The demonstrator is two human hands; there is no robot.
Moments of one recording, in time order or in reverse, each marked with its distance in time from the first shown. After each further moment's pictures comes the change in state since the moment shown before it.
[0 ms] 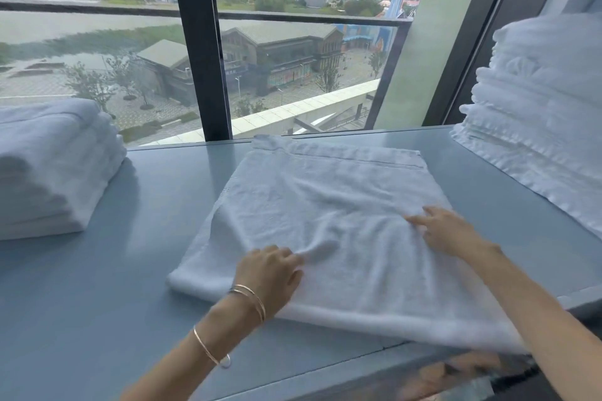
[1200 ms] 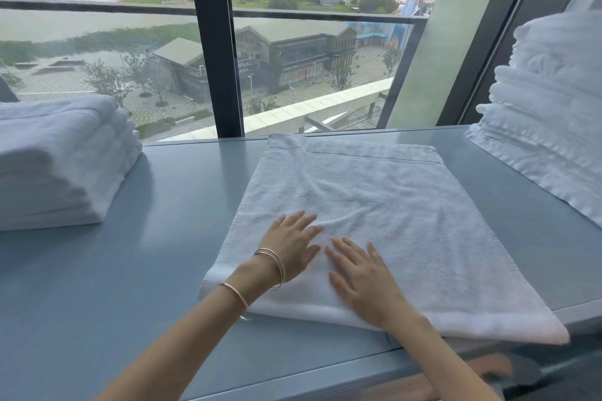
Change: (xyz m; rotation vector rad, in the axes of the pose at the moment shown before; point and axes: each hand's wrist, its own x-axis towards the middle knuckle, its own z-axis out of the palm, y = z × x) left_hand 0.046 -0.012 0.018 0.016 -0.256 -0.049; right_hand -0.067 -0.158 0.037 0.226 0.186 -0.364
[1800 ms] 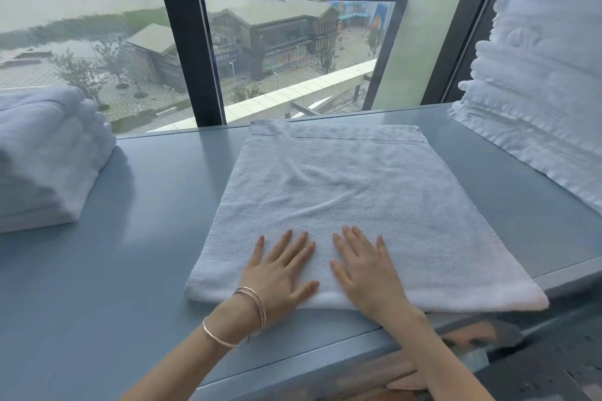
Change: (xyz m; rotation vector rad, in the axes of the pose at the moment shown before) left_hand -0.048 0.014 0.027 0.061 -0.134 0.085; right_hand -0.020 -0.001 0.003 -0.006 0.010 0.213
